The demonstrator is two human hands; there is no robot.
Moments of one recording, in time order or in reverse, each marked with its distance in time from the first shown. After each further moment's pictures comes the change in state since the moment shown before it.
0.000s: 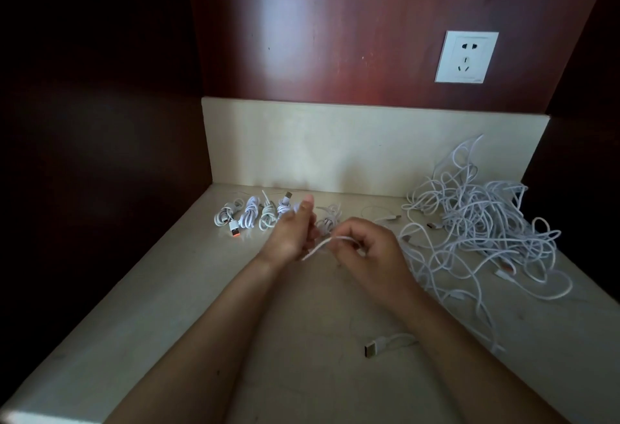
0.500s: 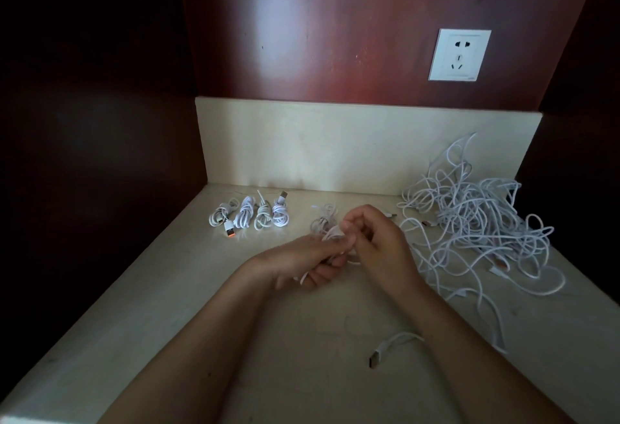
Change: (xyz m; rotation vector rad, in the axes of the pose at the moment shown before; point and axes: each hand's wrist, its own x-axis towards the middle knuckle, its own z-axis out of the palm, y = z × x) left_hand -0.023 0.005 0.006 0.159 -0.624 -0.145; right_hand 0.005 0.031 -0.012 -0.142 0.123 0.111
